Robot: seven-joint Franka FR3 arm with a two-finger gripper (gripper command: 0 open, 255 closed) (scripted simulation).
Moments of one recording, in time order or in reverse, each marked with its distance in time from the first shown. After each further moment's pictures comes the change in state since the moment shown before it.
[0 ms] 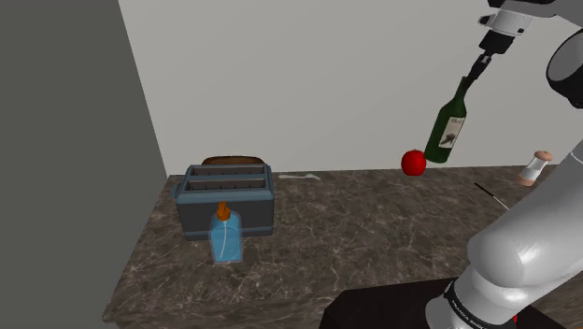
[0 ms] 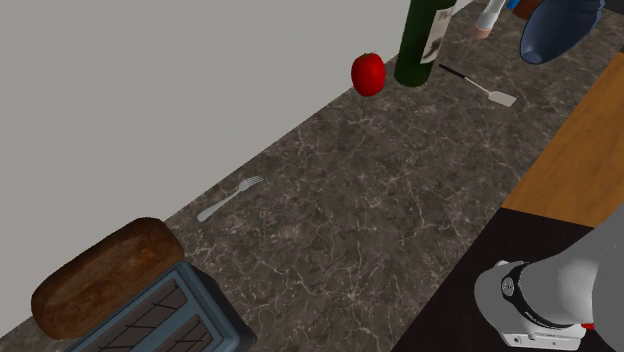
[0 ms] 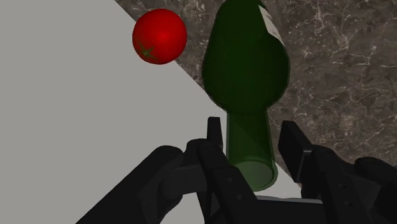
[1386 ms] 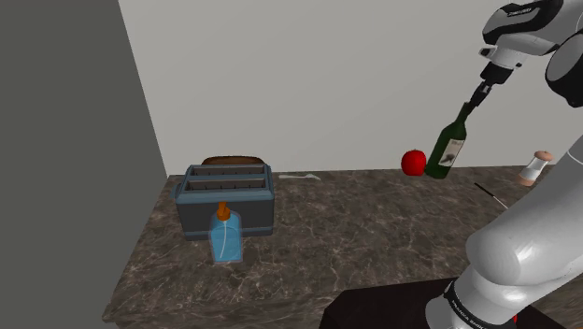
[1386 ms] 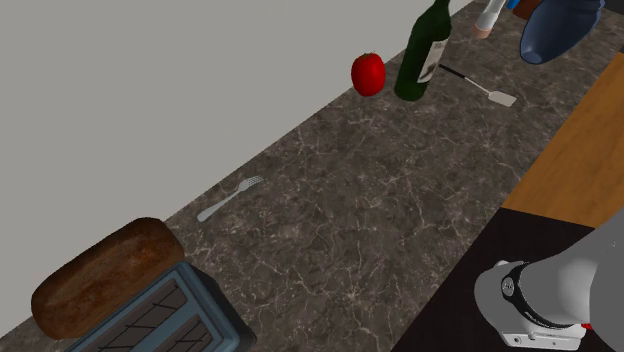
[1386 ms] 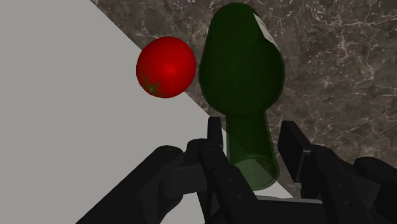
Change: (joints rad) arm -0.045 0.020 -0.049 -0.206 0.024 0.206 -0.127
